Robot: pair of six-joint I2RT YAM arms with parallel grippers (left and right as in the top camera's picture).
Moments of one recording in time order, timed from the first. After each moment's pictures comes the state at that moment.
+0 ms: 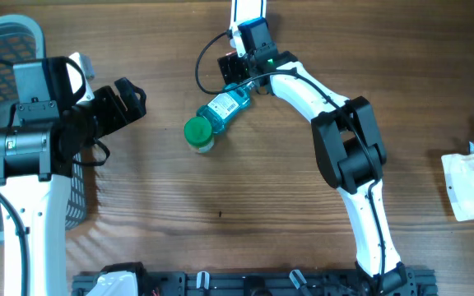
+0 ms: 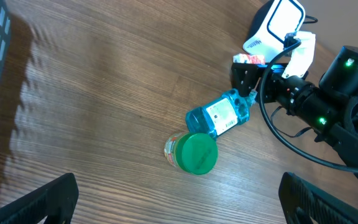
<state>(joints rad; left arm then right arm) 0.08 1.25 1.40 -1.08 0.21 -0.40 0.46 2.44 1.89 -0.28 -0.02 -0.01</state>
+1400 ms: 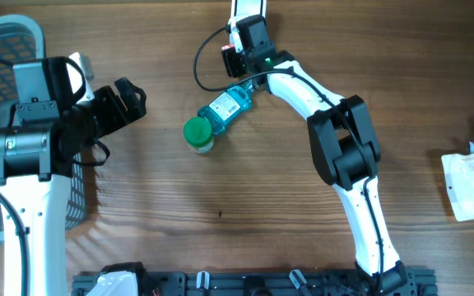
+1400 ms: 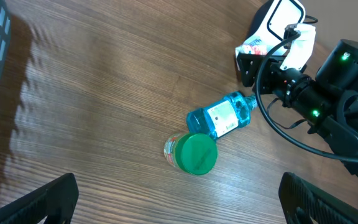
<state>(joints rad) 0.08 1.25 1.40 -1.08 0.21 -0.40 0.46 2.49 1.95 -0.24 0.00 0.02</state>
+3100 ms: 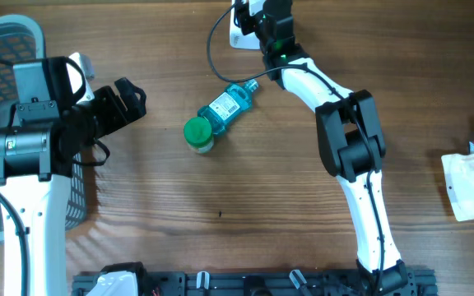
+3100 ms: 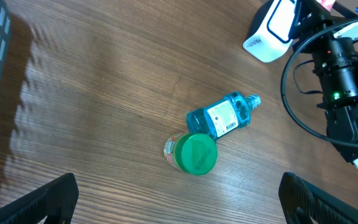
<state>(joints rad) 0.08 1.25 1.40 -1.08 0.21 -0.40 0.38 2.55 1.96 0.44 0.02 -0.11</state>
